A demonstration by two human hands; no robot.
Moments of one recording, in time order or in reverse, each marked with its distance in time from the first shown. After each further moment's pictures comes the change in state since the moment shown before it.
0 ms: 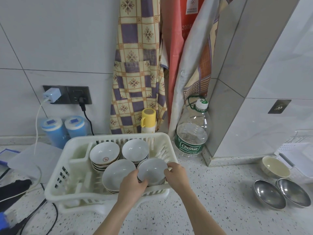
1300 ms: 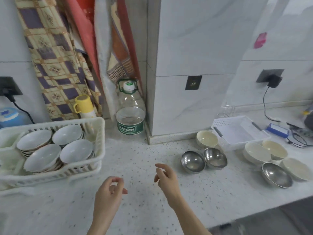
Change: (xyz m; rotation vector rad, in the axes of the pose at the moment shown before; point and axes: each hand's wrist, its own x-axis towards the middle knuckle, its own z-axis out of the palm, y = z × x) left_hand -0.150 0.119 0.166 -0.325 0.104 -0.165; right_hand -0.100 0.182 -0.185 0.647 -0.018 0.097
